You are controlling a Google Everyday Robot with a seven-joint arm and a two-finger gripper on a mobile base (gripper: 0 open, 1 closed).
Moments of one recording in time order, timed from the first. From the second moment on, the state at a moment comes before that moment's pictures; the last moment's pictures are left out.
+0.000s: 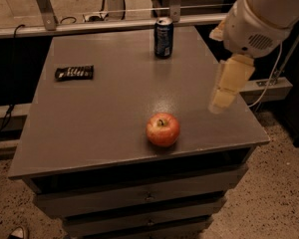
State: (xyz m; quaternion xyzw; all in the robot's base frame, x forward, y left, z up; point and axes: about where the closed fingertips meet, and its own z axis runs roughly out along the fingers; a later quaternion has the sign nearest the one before) arm 0.490 -0.149 0.973 -0.63 0.75 0.00 0.21
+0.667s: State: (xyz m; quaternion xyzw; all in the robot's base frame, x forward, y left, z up) arm 0.578 0.026 0.960 -0.66 0.69 0.09 0.28
